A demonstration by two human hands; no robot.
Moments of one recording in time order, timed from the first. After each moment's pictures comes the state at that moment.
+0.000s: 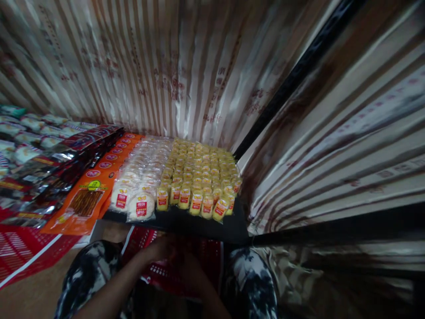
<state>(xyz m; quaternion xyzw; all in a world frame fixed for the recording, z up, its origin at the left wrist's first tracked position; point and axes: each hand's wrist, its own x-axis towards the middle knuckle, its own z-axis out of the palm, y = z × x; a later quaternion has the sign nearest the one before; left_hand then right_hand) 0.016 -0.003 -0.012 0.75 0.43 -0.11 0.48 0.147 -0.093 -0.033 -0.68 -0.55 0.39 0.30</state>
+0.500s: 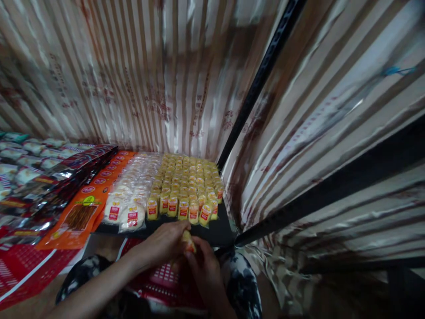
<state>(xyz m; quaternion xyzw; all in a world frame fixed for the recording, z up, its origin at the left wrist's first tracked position) 0.056 -0.010 0.174 0.87 0.33 0.04 0.36 0.188 -0.117 0.087 -0.69 -0.50 0.27 0.45</state>
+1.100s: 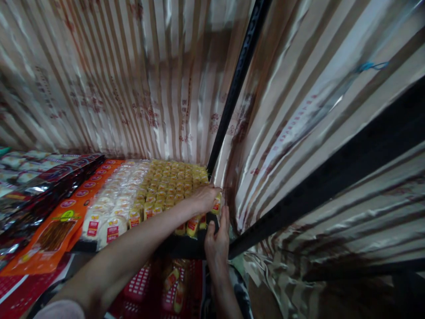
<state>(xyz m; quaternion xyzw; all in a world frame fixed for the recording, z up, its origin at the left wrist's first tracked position) 0.237 0.060 0.199 0.96 0.22 0.08 0.14 0.266 -0.053 0.102 -0.74 -0.42 -0.02 0.53</state>
